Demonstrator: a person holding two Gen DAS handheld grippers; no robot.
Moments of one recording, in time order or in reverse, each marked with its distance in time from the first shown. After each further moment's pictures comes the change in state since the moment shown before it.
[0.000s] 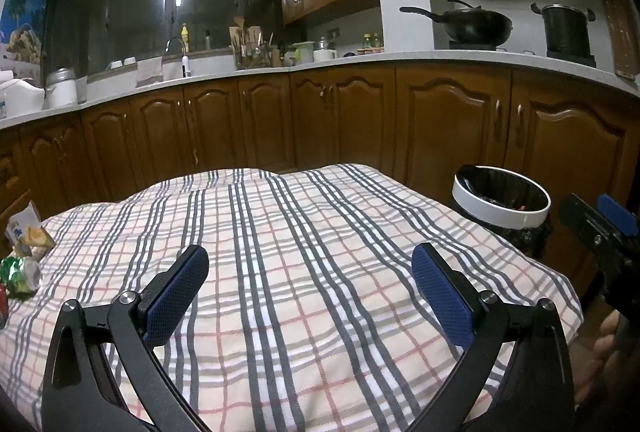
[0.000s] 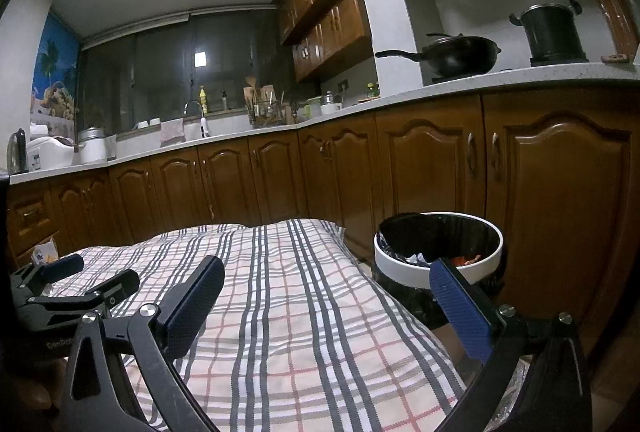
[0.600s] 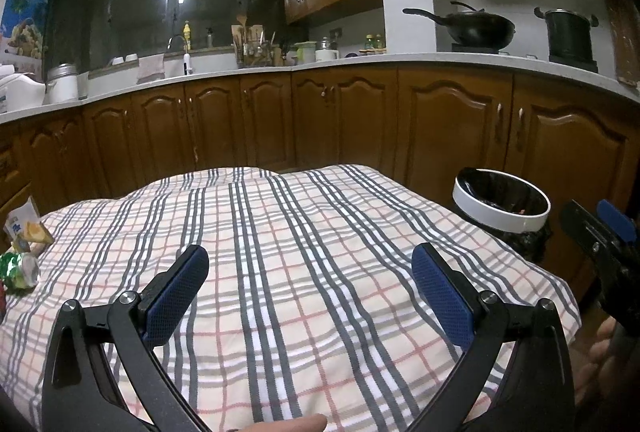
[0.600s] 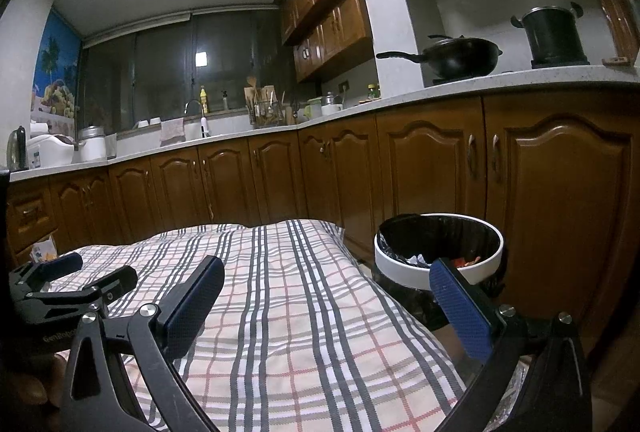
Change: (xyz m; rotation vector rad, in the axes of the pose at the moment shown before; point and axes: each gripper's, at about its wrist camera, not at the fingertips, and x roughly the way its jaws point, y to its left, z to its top) left arm -0.001 0.001 -0.001 -0.019 -0.002 0.001; right arm 0.004 -0.001 0.001 -0.009 -0.003 0.001
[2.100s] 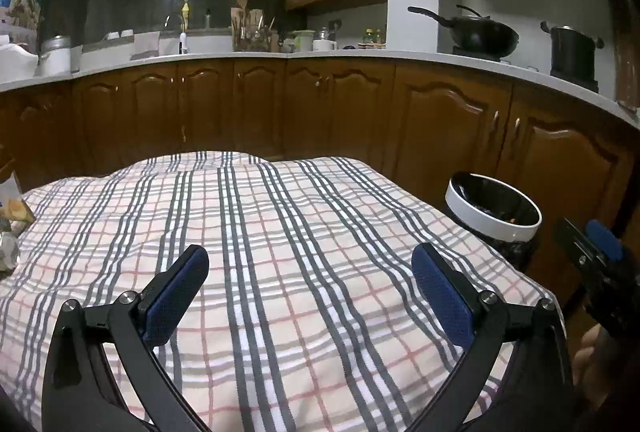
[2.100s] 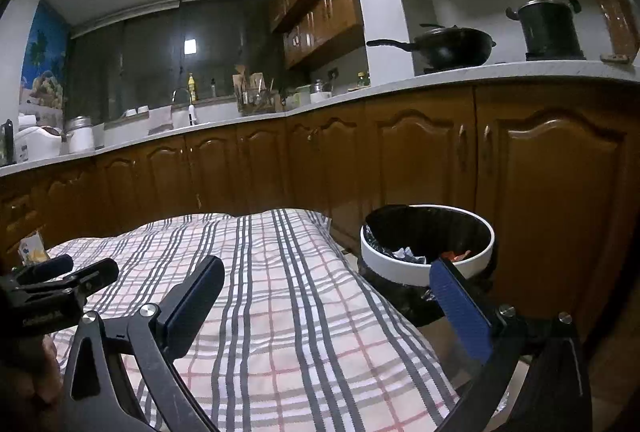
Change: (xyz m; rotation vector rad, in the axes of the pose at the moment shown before) left arm 0.016 0.015 0.000 -0.068 0.039 -0.064; right arm 0.013 -0.005 -0.002 -0.001 0.047 -0.044
